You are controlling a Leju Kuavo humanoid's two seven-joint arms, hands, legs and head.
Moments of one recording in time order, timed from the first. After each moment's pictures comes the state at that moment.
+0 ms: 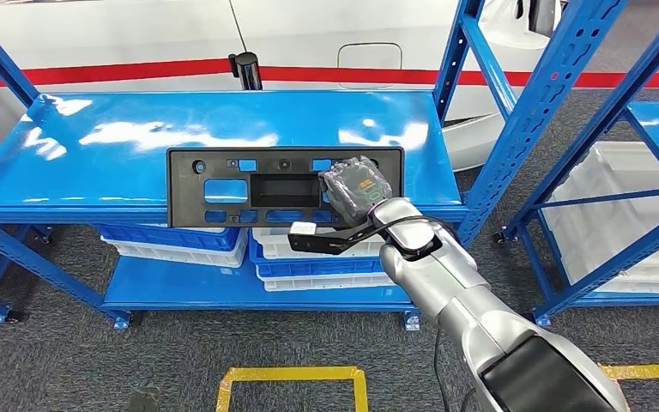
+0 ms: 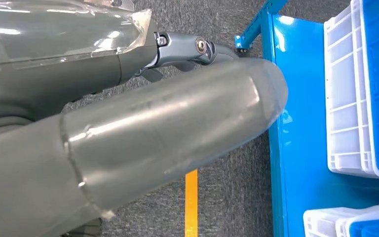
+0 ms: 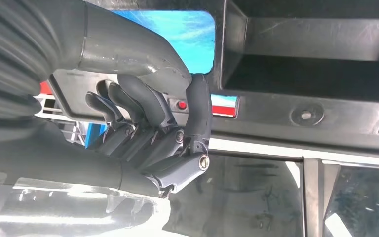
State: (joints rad) left arm -0.04 -0.18 0.55 -0.28 -0.42 0.26 -0.70; right arm -0.91 0.12 0.77 -0.60 1.17 -0.39 -0.15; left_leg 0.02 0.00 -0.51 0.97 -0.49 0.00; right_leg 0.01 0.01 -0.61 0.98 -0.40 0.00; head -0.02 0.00
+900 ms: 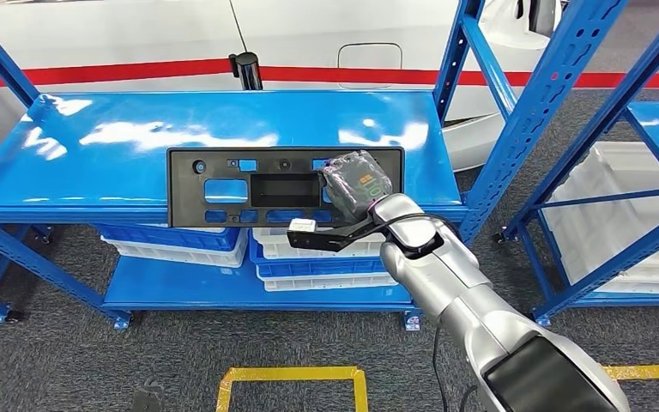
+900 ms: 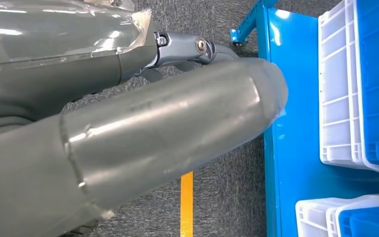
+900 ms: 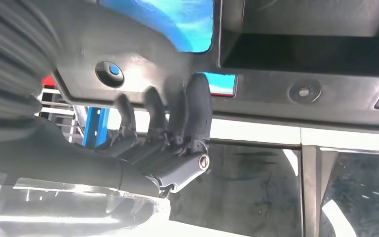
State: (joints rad) left arm -0.03 -0.18 0.45 -0.29 -0.34 0.28 -0.70; right arm -0.91 0.10 0.77 -0.65 1.17 -0.38 -0.14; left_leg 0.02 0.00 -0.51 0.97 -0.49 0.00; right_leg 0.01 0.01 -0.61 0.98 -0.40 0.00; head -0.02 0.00
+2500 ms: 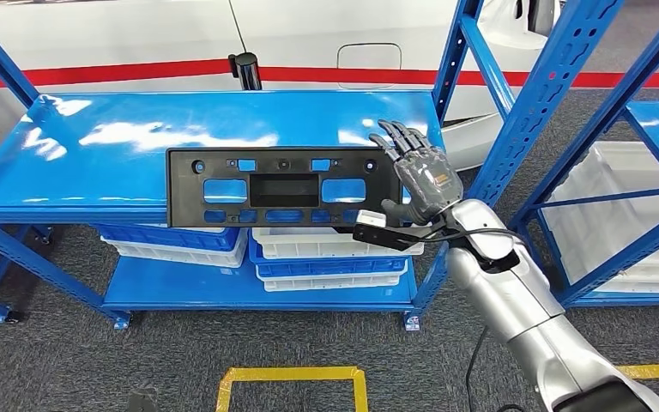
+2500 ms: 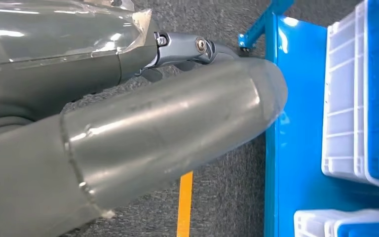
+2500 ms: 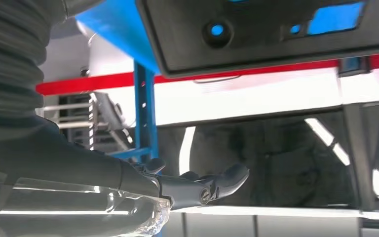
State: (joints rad) left arm -0.02 -0.16 0.36 -0.29 -0.19 0.32 -0.70; right arm -0.73 -0.18 0.64 -1.10 1.02 -0.31 -0.19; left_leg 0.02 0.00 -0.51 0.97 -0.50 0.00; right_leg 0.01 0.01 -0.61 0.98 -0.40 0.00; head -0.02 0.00
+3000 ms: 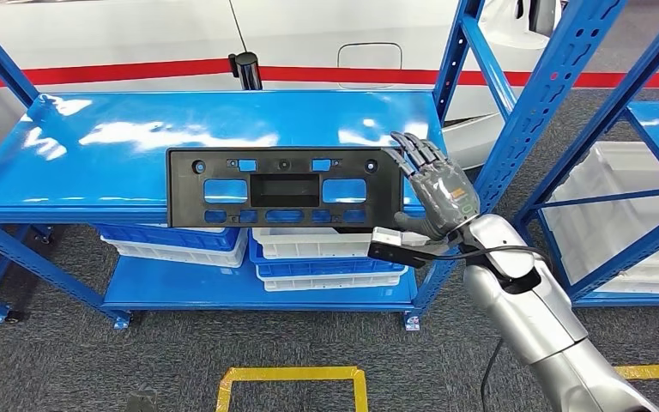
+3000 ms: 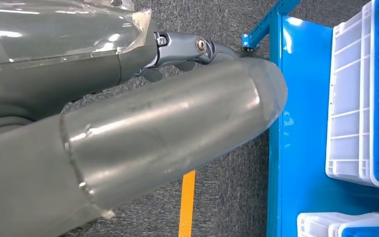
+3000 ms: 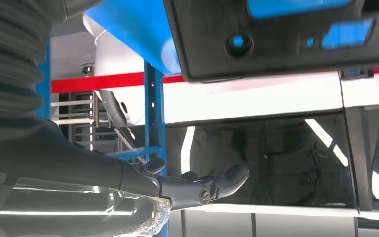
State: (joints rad) left arm -0.02 -0.16 0.36 -0.28 -0.18 0.31 -0.70; right arm -0.62 -0.27 0.62 -1.27 1.05 -0.27 -0.17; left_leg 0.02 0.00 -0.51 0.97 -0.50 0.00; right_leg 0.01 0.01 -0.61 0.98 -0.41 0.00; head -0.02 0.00
